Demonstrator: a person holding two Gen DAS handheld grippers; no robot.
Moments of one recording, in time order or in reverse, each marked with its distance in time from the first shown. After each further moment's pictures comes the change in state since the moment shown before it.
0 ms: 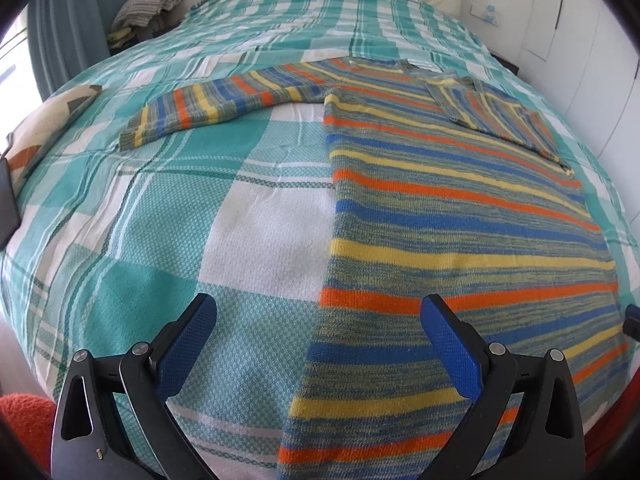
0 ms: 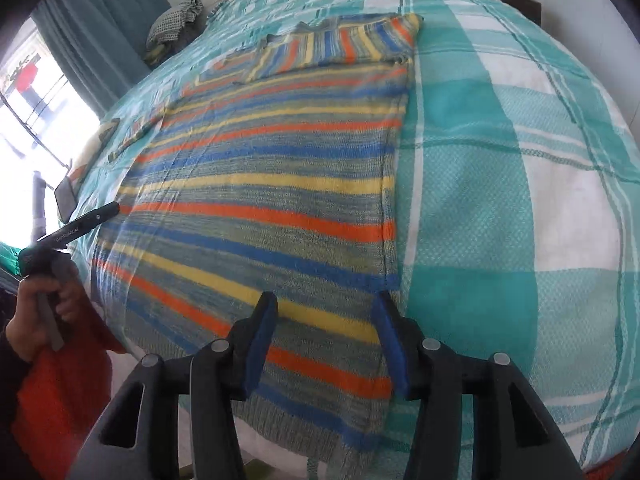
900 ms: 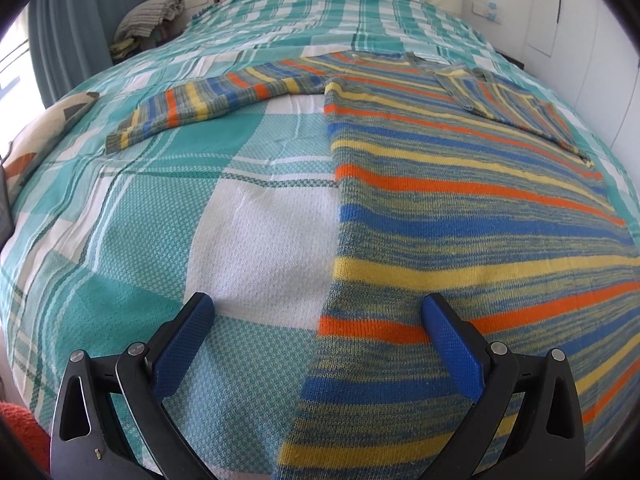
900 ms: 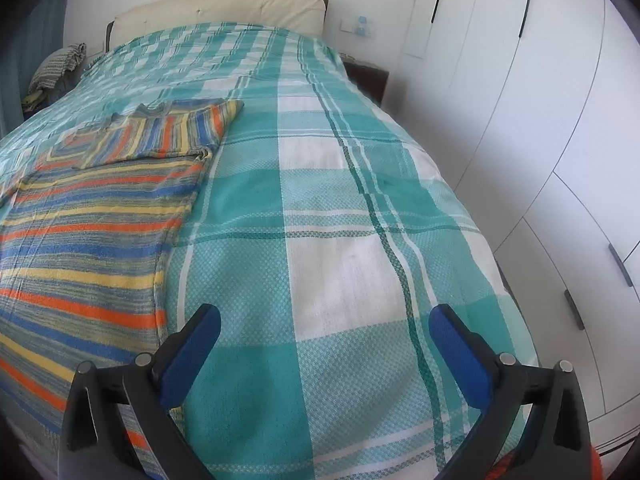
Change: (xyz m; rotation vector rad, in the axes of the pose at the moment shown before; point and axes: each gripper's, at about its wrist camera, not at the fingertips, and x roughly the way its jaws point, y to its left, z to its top) left arm 0.032 -0.007 -0.004 0.019 -0.025 0.044; right arm -0.033 -0.056 0.010 0.125 -0.238 -0.587
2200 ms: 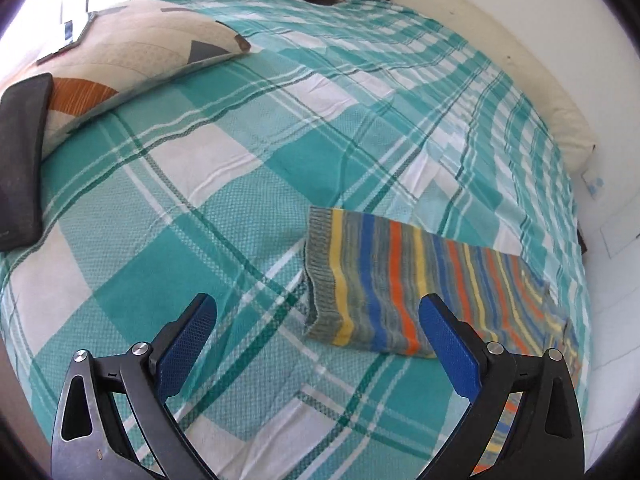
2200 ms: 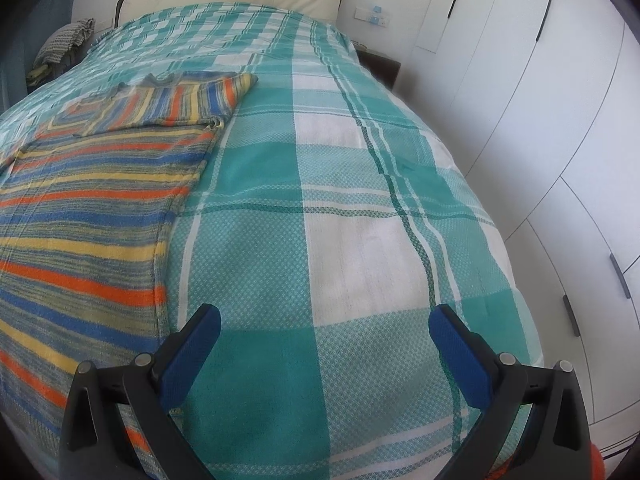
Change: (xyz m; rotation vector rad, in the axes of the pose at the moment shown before) left arm 0.044 0.240 0.129 -0.606 0.040 0.008; right arm 0.013 0.020 -0.009 -0.069 0.053 -0.010
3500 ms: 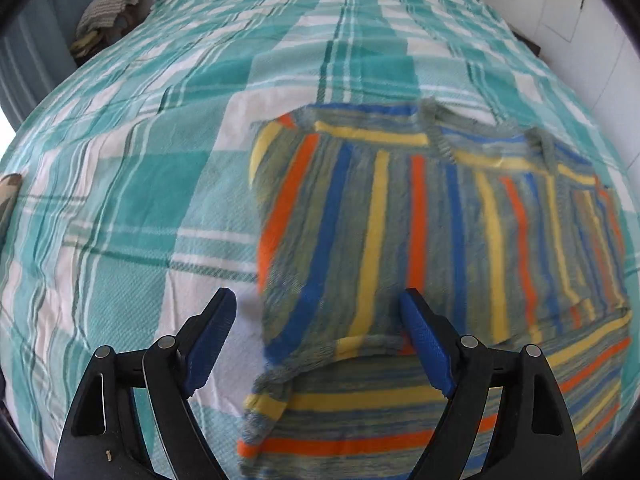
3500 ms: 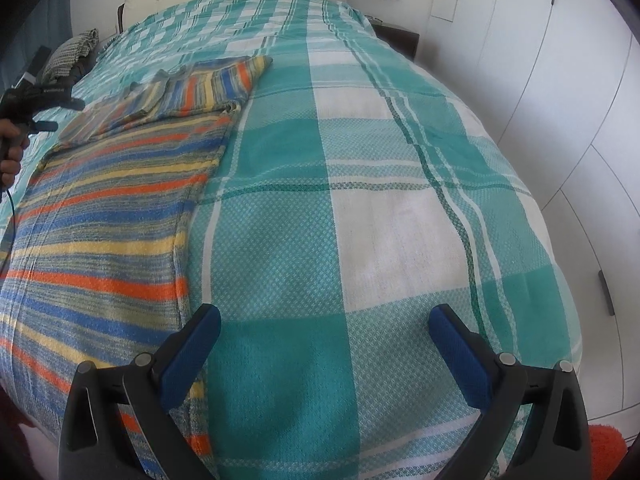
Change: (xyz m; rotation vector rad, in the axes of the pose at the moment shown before) left arm 0.082 -0.265 -0.103 0.631 0.149 0.071; right arm 0.013 -0.007 0.002 0.067 0.083 0.150
